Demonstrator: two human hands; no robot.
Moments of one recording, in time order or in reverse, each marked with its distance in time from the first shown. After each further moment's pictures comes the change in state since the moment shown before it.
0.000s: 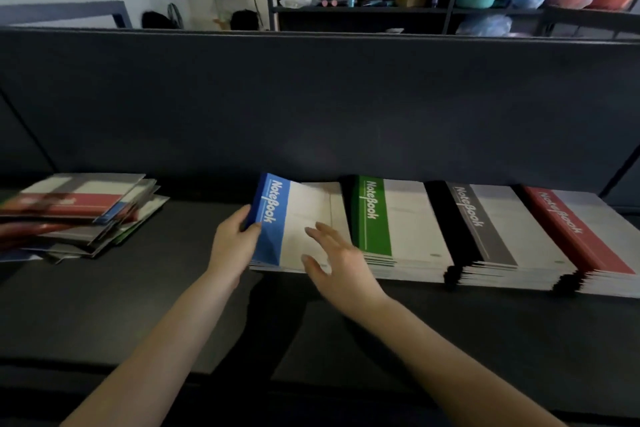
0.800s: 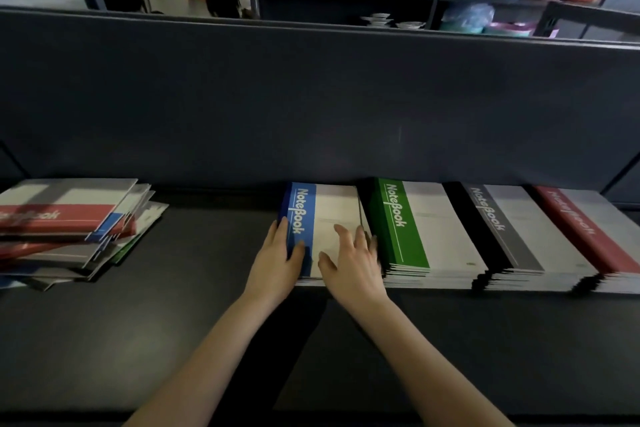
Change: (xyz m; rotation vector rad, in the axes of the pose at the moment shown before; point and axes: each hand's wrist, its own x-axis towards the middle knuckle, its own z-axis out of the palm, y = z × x) left_hand 0.021 -0.028 0.006 0.436 -0.290 0.109; right_hand 0.045 -0.015 0.037 -0.253 -0.009 0.516
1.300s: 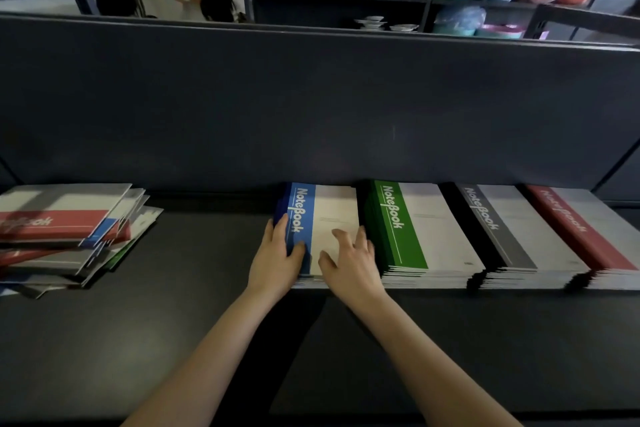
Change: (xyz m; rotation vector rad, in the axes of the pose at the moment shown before) left_hand 0.013 -0.003 0.006 0.027 -0.003 -0.010; right_hand 0.007 0.005 -0.002 0.061 -0.005 -0.005
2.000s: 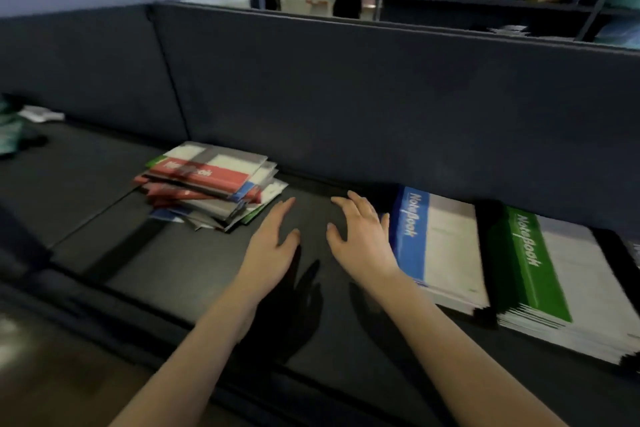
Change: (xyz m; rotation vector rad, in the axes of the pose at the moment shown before) left_hand -0.061 -0.084 -0.126 -0.197 0.350 -0.034; right_hand 0.002 -0.127 0.051 -0.010 -0.065 -0.508
